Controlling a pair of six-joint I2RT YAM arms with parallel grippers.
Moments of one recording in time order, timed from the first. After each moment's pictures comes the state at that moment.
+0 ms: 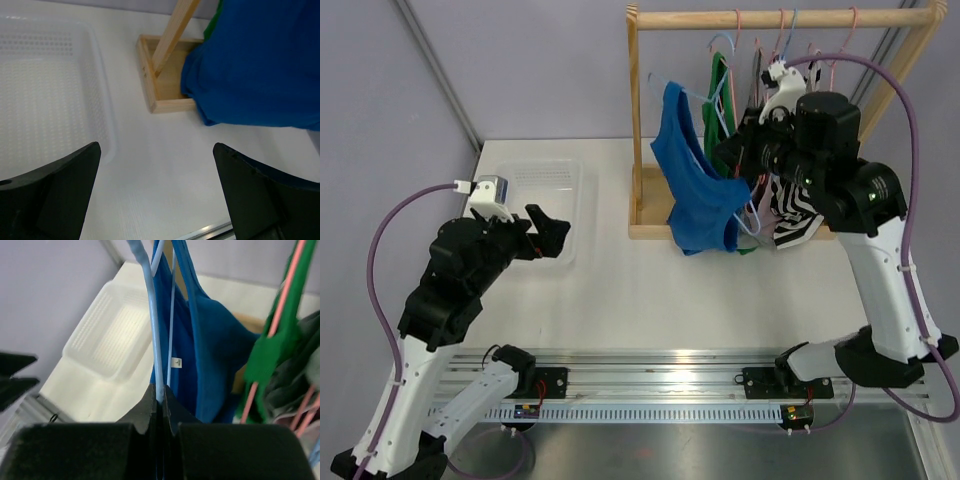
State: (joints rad) left arm -0.40 0.69 1.12 -0.71 -0.02 -0.37; right arm 0.51 1.42 2.12 -0.97 -0.08 0.28
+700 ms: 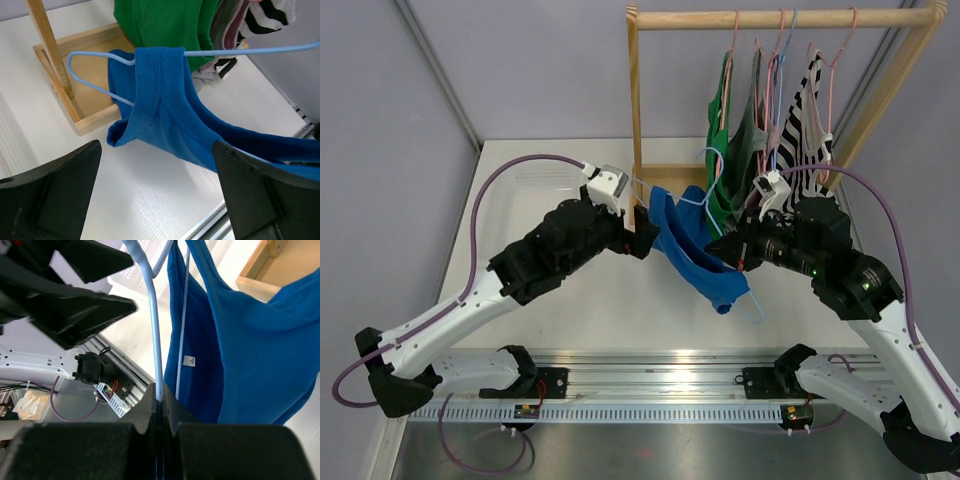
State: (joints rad) left arm -0.94 1.08 1.19 -0.40 -0.23 -0.32; right arm 0.59 0.86 1.24 -0.74 -0.32 0.51
